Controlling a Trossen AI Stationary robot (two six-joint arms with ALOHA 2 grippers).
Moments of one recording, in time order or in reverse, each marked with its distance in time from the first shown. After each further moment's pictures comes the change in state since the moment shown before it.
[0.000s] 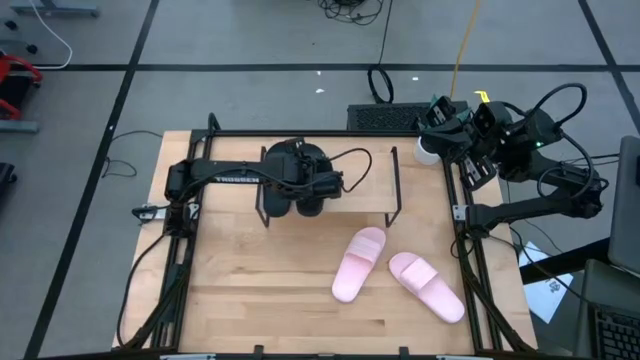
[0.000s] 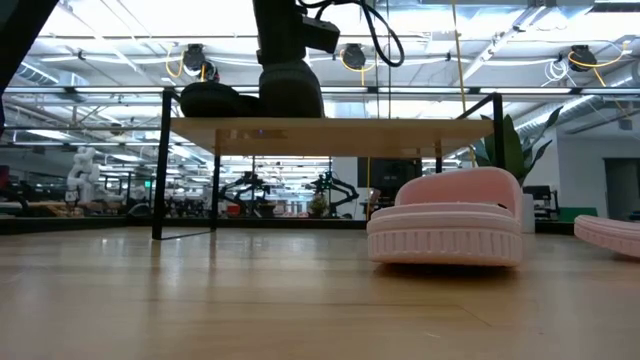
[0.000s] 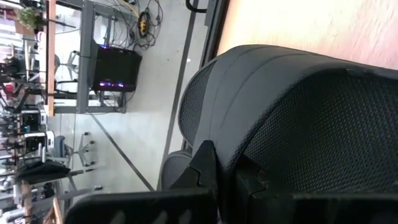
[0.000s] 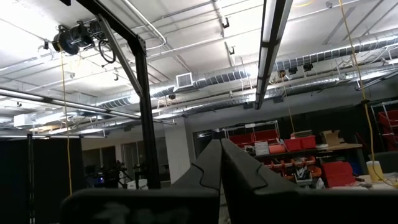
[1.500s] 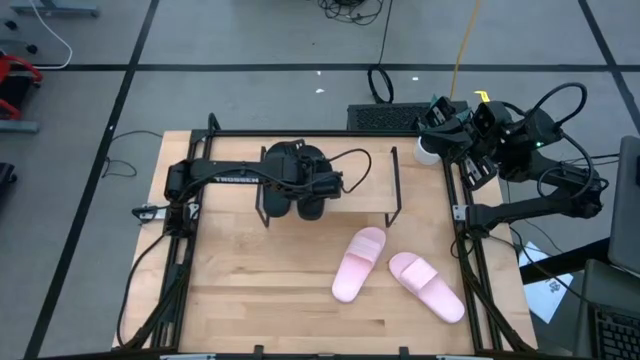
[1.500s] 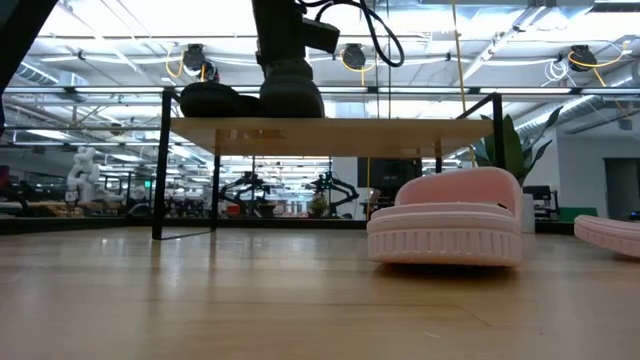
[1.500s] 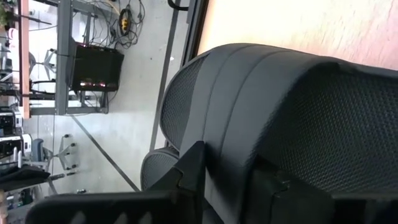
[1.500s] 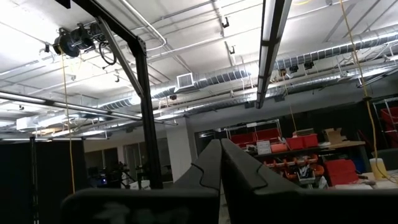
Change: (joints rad) left arm 0.001 -0.002 0.000 -0.009 0.079 -0.009; right arm 0.000 0.000 0.000 0.000 0.000 0.018
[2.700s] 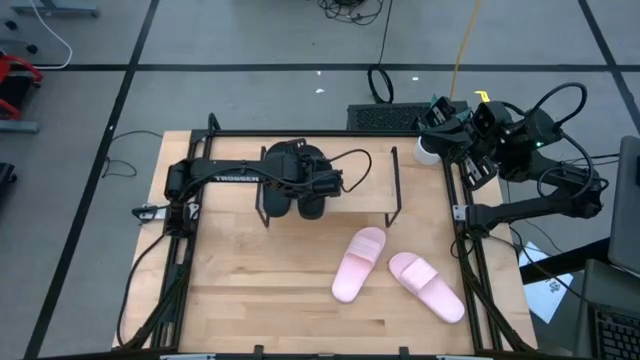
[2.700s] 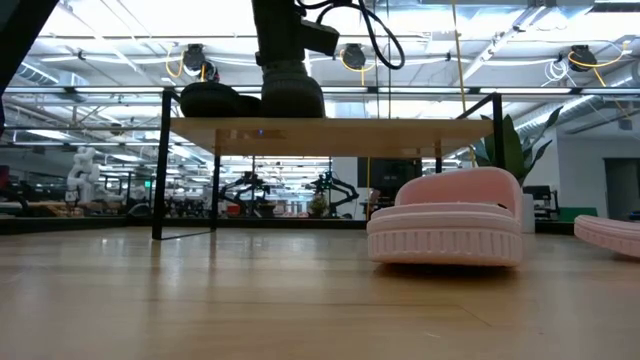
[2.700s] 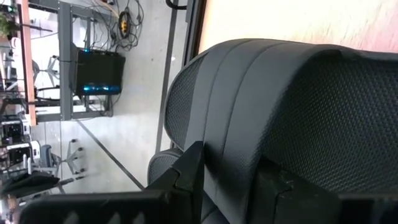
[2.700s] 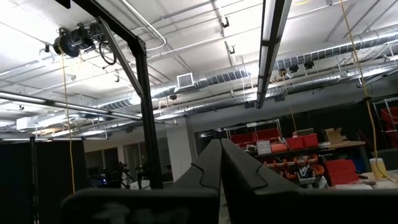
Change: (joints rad) left arm 0.012 0.000 -0.001 0.001 -0.002 0.064; right arm 0.000 0.000 0.000 0.000 0.000 0.000
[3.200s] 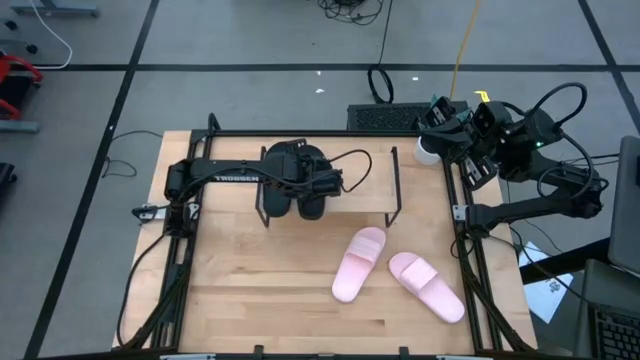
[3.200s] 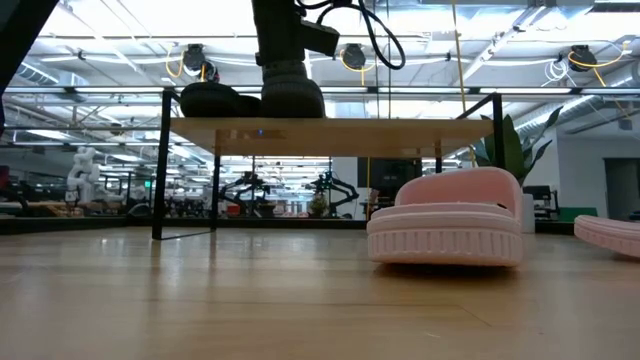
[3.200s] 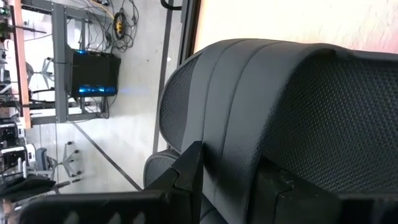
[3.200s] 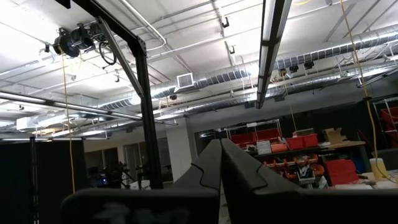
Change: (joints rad) left arm 0.000 0.000 0.000 0.001 0.024 0.010; right arm 0.000 0.000 0.000 0.000 0.000 0.000
